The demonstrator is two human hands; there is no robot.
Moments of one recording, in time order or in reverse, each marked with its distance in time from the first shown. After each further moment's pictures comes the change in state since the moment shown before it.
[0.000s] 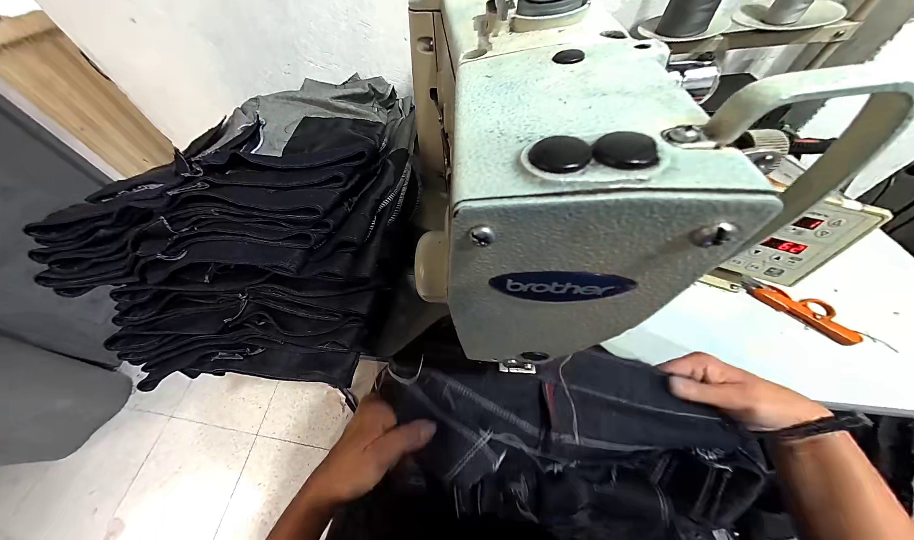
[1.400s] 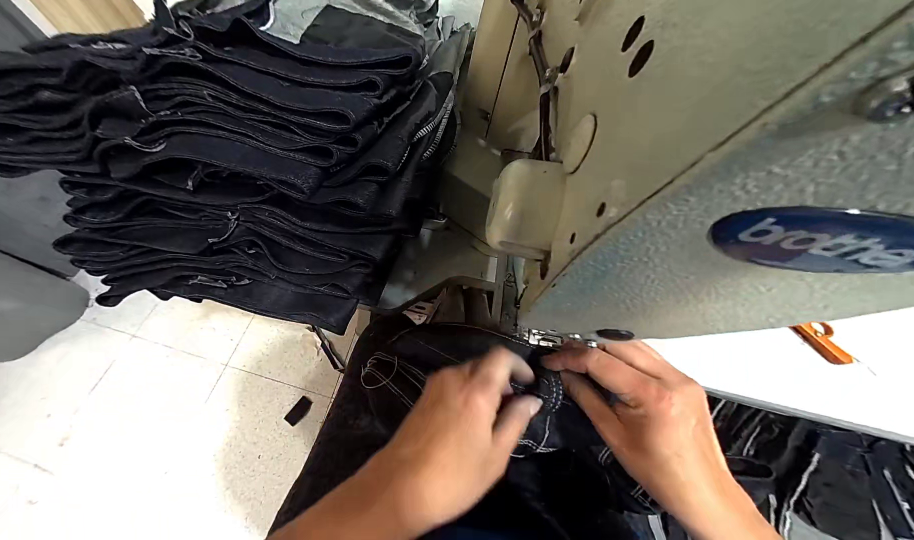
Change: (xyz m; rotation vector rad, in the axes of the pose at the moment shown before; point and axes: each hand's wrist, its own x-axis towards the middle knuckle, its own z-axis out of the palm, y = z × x) left_hand 0.004 0.060 0.059 0.358 -0.032 0.170; right_hand 0.048 -0.093 0.173 -1.059 0.575 -0.504
